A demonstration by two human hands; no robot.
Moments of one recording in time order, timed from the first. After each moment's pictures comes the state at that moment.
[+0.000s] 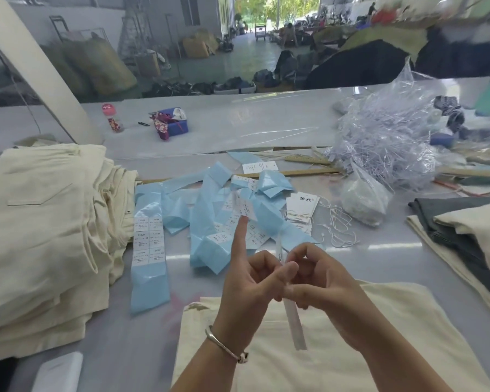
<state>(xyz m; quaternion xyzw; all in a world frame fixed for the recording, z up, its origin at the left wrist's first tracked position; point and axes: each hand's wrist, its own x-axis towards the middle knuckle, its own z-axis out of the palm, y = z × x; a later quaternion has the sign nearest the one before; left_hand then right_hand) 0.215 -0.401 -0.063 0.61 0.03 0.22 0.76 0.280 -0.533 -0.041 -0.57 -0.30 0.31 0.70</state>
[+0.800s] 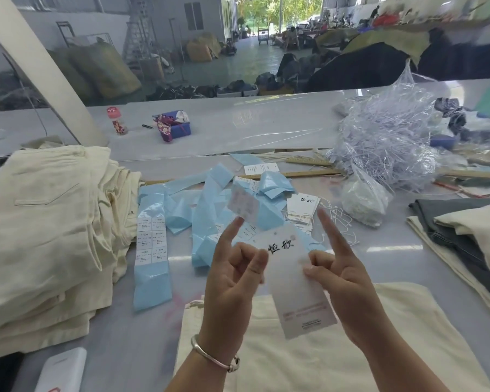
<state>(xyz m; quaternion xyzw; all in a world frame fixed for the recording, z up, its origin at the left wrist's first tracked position) 0.195 -0.401 -0.047 0.63 0.06 0.32 0.71 0.284 -0.539 -0.052 -0.61 -0.23 0.20 0.73</state>
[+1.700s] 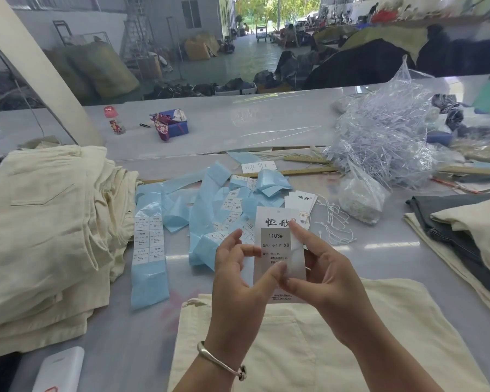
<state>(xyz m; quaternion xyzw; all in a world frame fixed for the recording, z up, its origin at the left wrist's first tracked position) 0.197 -0.416 -0.052 0.73 0.19 0.31 0.58 0.274 -0.536 -0.048 -0.56 -0.27 0.23 0.75</state>
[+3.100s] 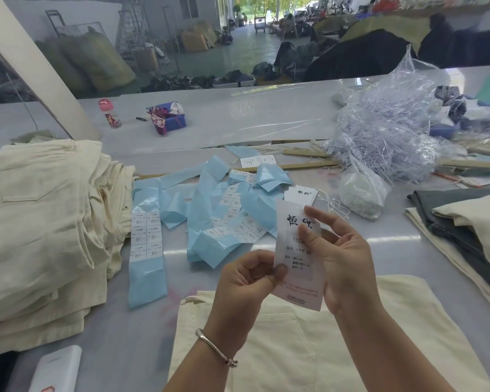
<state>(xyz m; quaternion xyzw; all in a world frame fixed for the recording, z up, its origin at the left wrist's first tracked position) 0.209 -0.408 -0.066 0.63 0.07 0.20 0.75 0.293 -0.519 -0.031 -0.49 -0.06 0.15 0.86</state>
